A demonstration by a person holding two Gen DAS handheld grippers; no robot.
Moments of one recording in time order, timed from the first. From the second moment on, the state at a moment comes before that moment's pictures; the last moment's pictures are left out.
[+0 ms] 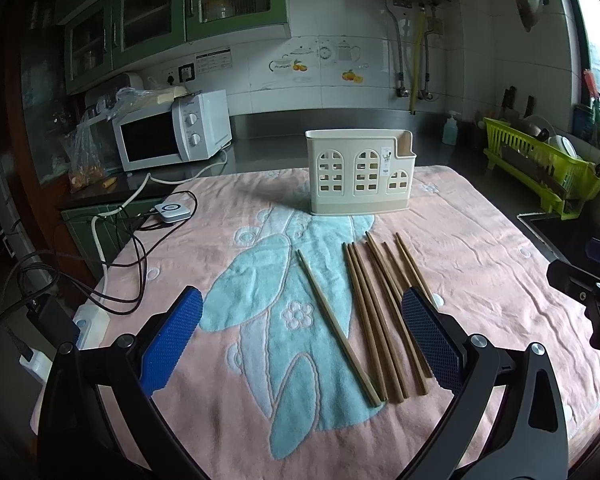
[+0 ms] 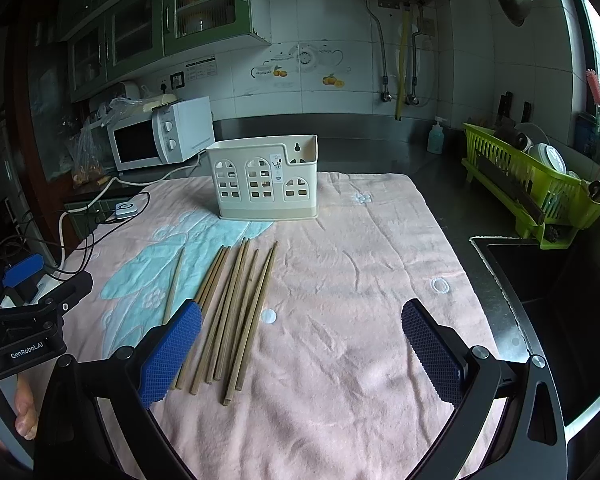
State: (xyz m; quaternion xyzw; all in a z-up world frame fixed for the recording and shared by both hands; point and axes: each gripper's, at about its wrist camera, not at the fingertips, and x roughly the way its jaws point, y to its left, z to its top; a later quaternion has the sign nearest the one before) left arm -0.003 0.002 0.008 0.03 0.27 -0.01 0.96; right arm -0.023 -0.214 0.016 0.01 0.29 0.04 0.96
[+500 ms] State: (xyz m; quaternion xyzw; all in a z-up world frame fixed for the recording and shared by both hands) left arm -0.002 0.008 0.009 0.03 0.27 0.00 0.96; right arm -0.023 -0.214 0.016 0.01 0.29 0.04 0.96
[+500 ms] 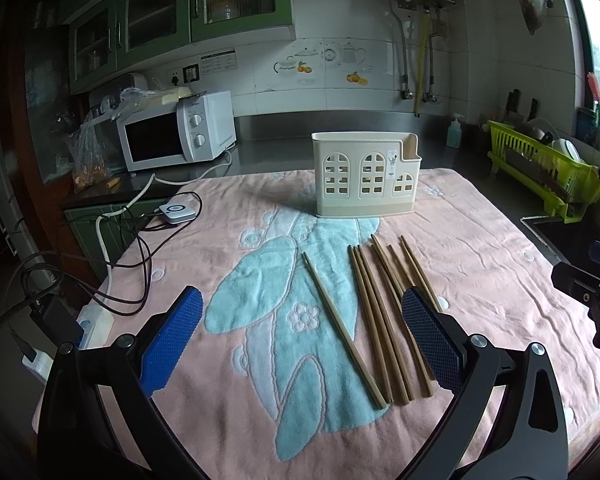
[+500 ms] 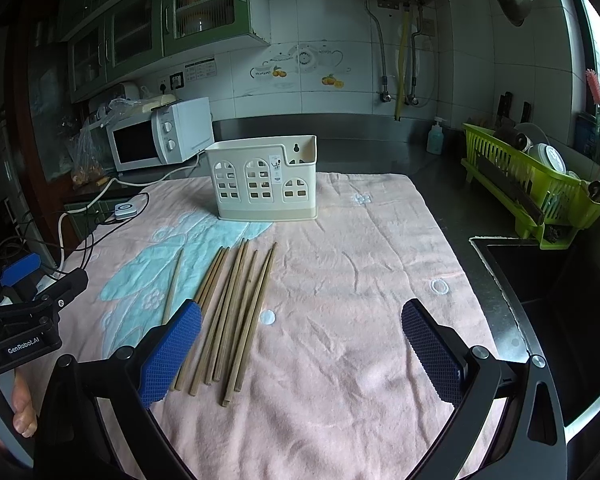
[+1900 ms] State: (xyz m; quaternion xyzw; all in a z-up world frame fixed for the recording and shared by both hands) left arm 0.004 0.029 -0.024 0.02 0.30 0.00 0.95; right arm -0.026 -0.199 -0.042 -0.02 0.36 0.08 0.93
